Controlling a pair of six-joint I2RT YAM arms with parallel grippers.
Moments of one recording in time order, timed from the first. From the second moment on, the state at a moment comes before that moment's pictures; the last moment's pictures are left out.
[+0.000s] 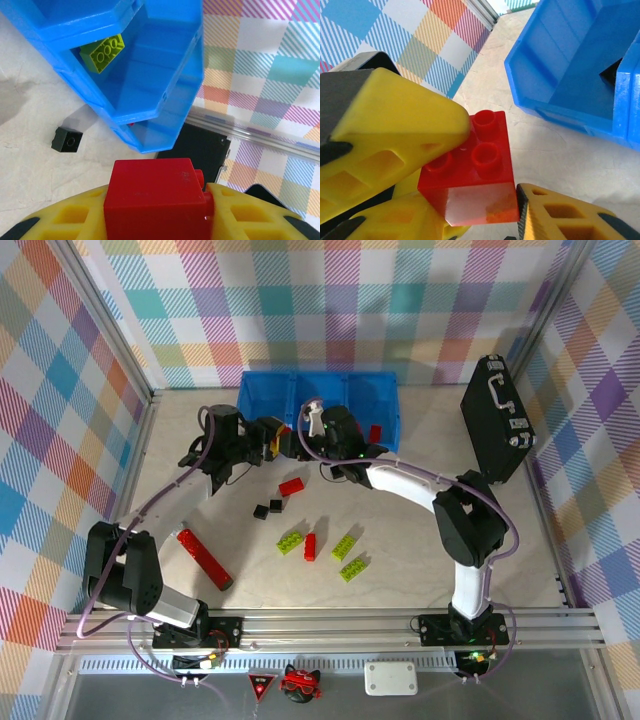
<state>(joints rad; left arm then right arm) -0.29 1.46 1.06 -0.08 0.37 -1.48 0.71 1.89 1.38 0.14 -0.34 0.64</state>
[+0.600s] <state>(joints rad) -0.29 1.44 1.14 -0.28 0.35 -1.26 0.62 1.78 1.38 -0.08 -0.25 0.56</state>
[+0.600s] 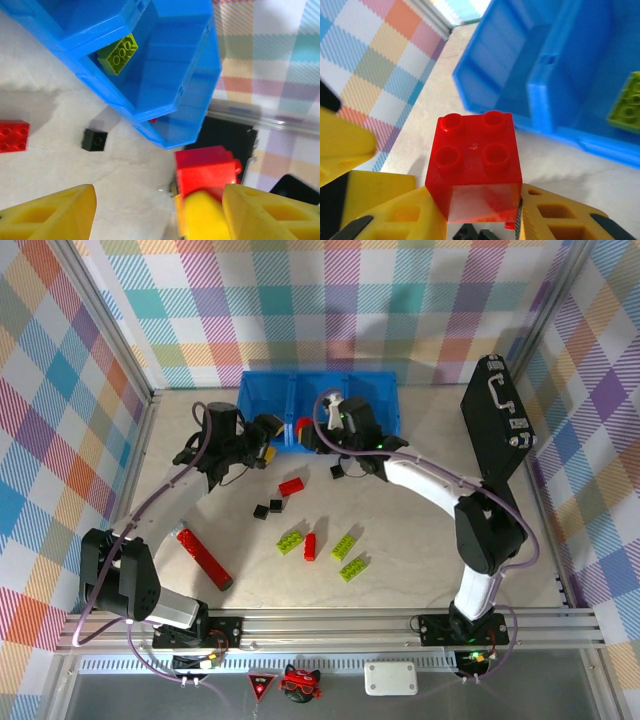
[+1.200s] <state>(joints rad) -0.25 1.40 1.21 -0.66 0.23 -0.80 0.35 1.96 1.72 -0.57 -0.28 0.44</state>
